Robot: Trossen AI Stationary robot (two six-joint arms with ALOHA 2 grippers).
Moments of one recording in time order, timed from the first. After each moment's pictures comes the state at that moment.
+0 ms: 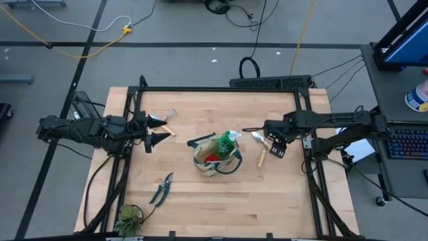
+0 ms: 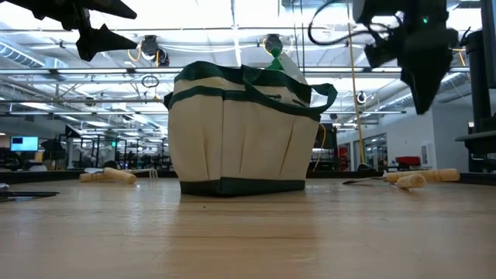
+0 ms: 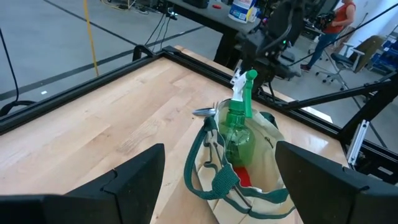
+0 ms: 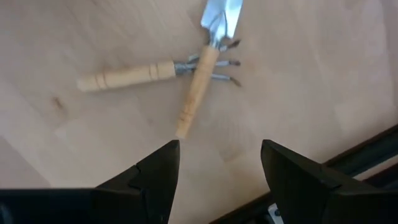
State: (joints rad) left arm -0.12 0.51 0.56 -0.31 -0.34 -0.44; right arm -0.07 1.22 0.97 -1.29 0.07 0.46
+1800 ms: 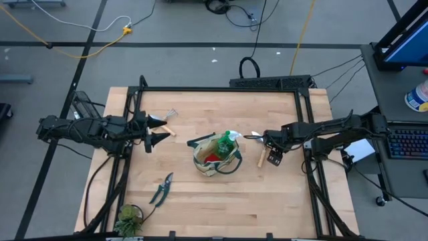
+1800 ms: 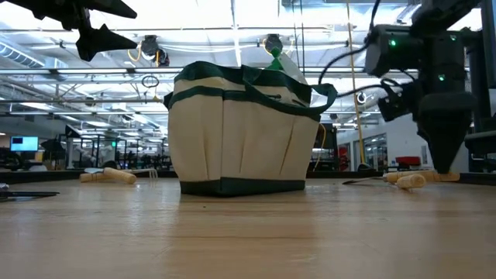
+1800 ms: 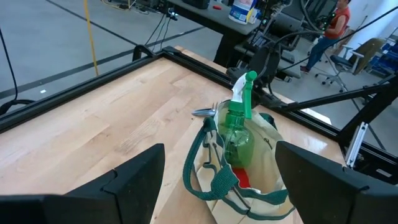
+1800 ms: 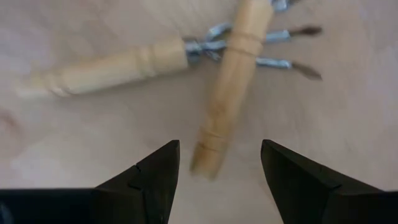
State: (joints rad) left arm -0.12 0.51 0.56 -0.30 -0.34 -0.45; right arm -0.07 1.22 0.59 -0.85 -0.03 0.55
